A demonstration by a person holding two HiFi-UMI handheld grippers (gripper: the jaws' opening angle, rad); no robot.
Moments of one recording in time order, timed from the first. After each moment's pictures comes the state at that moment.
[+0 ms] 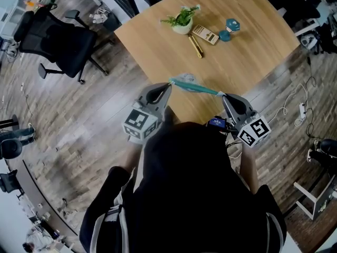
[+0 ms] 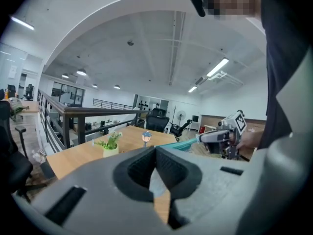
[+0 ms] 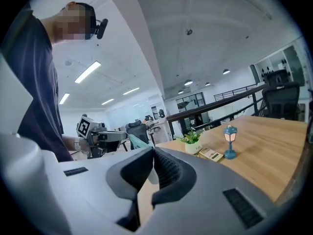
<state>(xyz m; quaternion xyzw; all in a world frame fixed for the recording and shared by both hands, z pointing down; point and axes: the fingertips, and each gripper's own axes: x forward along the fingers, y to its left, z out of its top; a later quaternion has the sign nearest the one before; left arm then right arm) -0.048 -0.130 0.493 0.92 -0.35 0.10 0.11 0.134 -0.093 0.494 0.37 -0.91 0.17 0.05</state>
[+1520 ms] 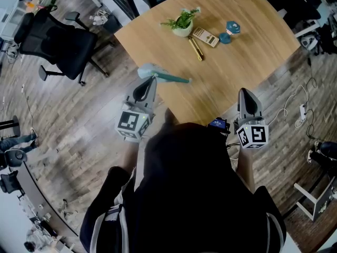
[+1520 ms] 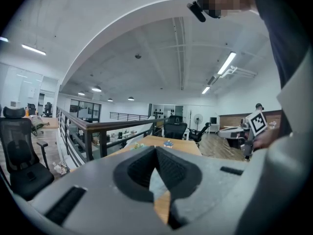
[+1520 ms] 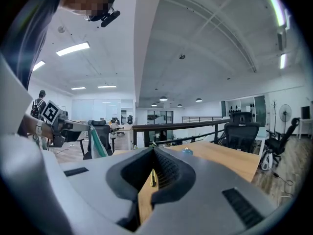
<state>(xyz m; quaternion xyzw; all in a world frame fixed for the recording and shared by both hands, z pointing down) -0.099 -0.167 0.471 0.89 -0.45 0.08 0.06 0.201 -0.127 0.474 0.58 -0.81 0.05 0.07</state>
